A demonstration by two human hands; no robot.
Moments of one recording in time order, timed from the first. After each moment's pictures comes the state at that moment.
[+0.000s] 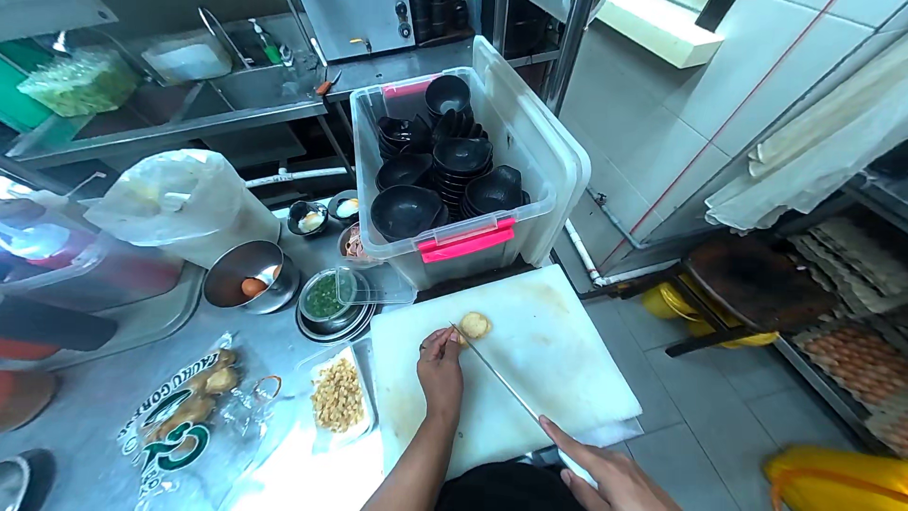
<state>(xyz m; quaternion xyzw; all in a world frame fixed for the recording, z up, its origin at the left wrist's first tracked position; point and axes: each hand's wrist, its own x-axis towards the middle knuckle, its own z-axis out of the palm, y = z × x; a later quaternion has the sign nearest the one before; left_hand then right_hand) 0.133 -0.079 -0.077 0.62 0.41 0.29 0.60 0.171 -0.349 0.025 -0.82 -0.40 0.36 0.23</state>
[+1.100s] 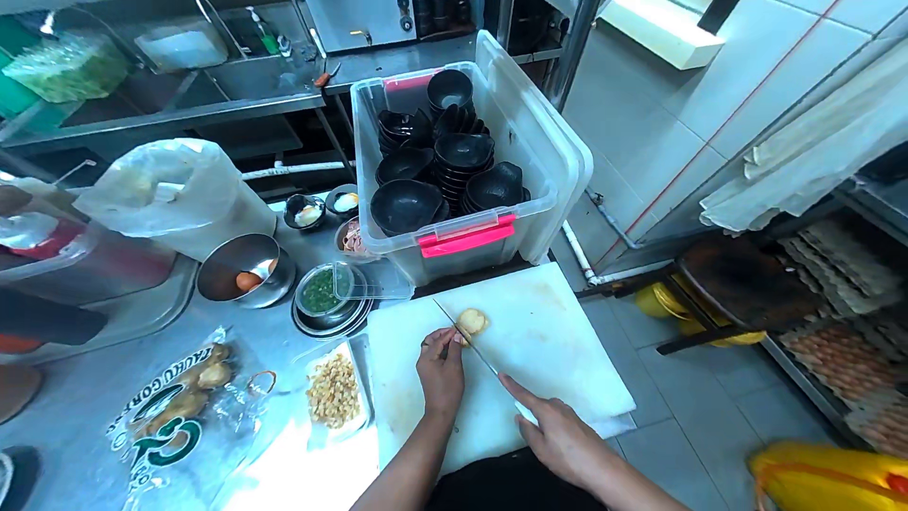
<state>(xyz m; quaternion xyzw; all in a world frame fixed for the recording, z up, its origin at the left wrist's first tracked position) 0.127 -0.083 -0.085 0.70 0.37 0.29 0.55 0.191 -0.273 0.006 -0.82 -0.32 0.44 0.16</state>
